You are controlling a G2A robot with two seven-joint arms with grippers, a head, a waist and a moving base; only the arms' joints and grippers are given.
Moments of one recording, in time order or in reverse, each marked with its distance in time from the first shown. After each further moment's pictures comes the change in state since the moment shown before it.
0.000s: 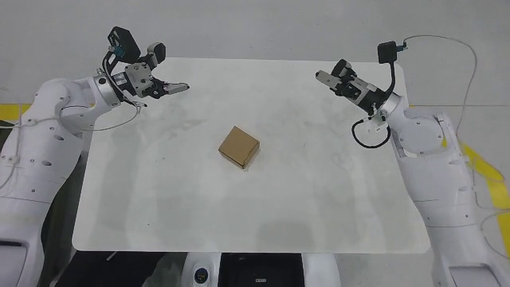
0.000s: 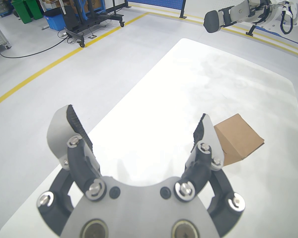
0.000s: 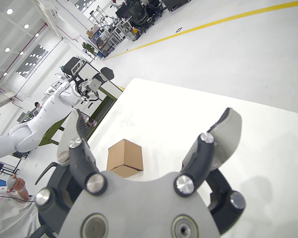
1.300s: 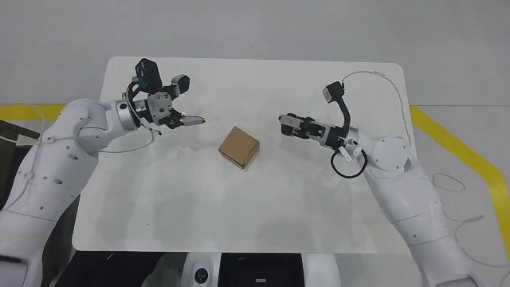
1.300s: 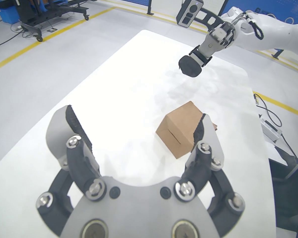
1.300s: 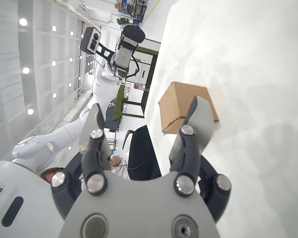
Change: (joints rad) left arm 0.106 0.022 0.044 -0.104 -0.066 -0.051 -0.025; right arm -0.085 -0.028 -0.146 0.015 0.425 0.155 0.277
